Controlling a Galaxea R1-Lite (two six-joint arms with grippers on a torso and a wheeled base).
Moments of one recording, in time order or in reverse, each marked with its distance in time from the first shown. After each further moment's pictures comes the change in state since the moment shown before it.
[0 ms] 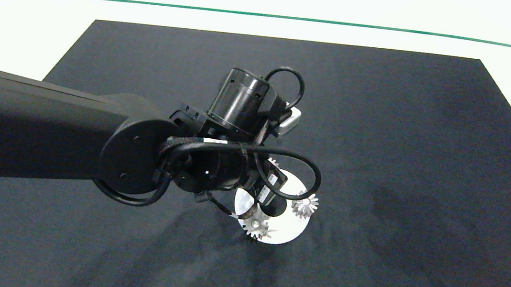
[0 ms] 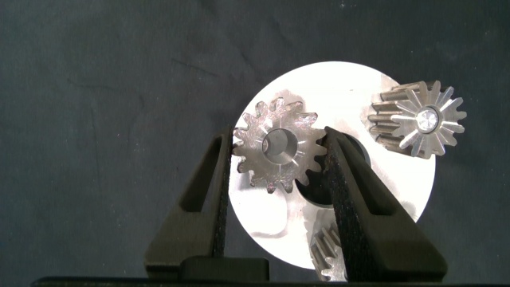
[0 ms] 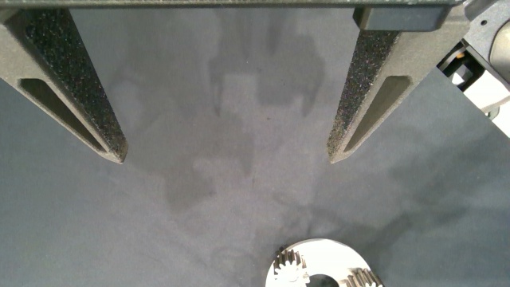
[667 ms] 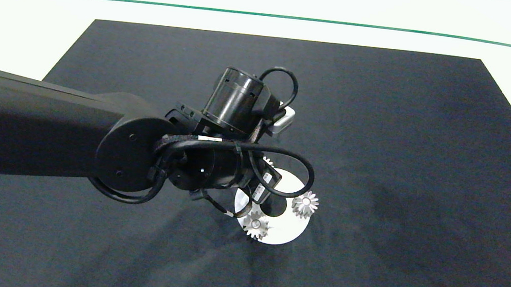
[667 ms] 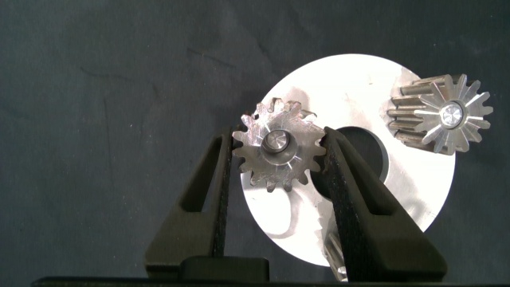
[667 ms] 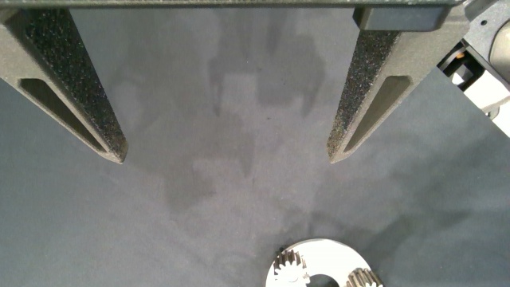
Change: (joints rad) left arm 0.011 -0.010 0.013 0.001 0.003 0.001; right arm 0.000 0.000 0.000 0.000 0.000 0.000
